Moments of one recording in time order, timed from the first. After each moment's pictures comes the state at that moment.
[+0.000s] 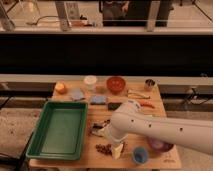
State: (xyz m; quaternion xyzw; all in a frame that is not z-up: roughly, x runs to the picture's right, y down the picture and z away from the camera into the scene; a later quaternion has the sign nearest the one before) arm 0.009 0.265 0.687 -0.31 -0.22 -0.22 0.90
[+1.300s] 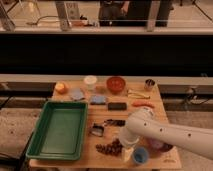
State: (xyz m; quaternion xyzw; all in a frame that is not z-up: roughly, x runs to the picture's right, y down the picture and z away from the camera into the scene) arm 0.067 0.294 0.738 -0.34 -0.20 -0.13 0.91
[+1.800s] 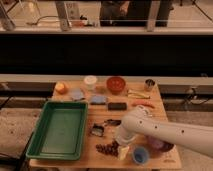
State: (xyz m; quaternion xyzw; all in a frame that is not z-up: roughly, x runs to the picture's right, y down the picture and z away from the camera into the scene) arm 0.058 0.288 0.752 -0.34 -0.21 -0.13 0.91
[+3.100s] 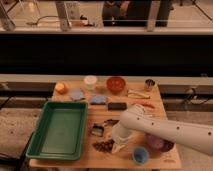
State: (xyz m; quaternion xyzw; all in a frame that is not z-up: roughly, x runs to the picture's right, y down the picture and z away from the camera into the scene) arm 0.036 0.289 0.755 -0.35 -0.25 -0.16 0.89
